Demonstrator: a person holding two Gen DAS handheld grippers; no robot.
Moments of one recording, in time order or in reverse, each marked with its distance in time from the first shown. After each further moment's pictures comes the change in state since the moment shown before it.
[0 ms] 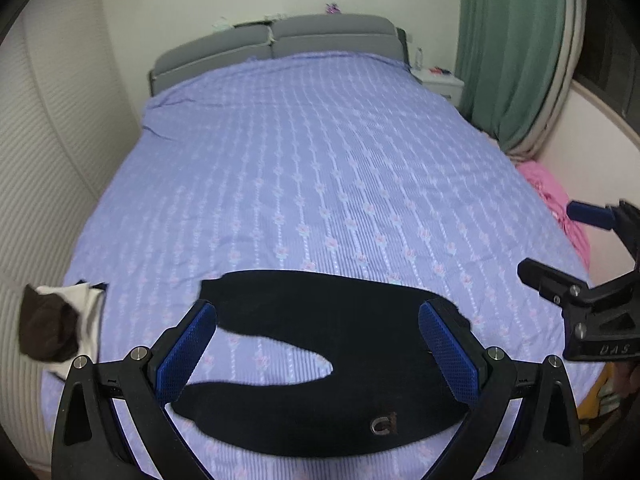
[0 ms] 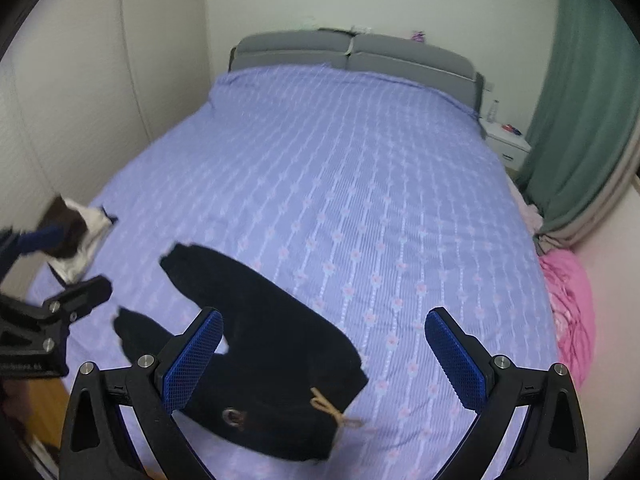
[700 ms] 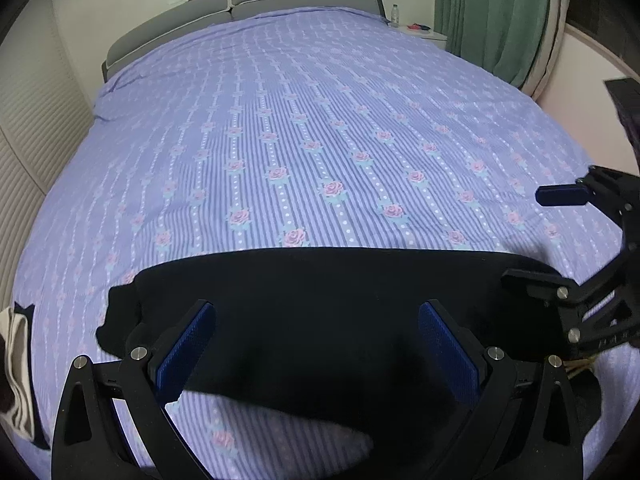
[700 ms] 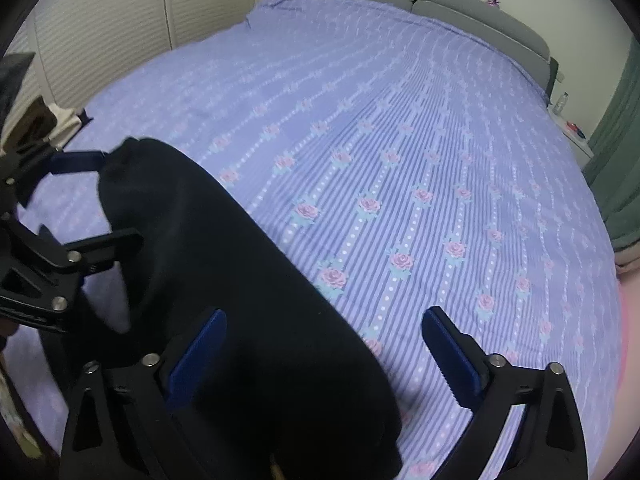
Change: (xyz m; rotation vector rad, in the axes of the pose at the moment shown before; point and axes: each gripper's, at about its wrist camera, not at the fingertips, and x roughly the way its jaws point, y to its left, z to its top) left arm 0.225 0.001 -0.050 0.116 0.057 -0.035; right arm 0.246 0.001 -0.057 -0.148 0.151 0.117
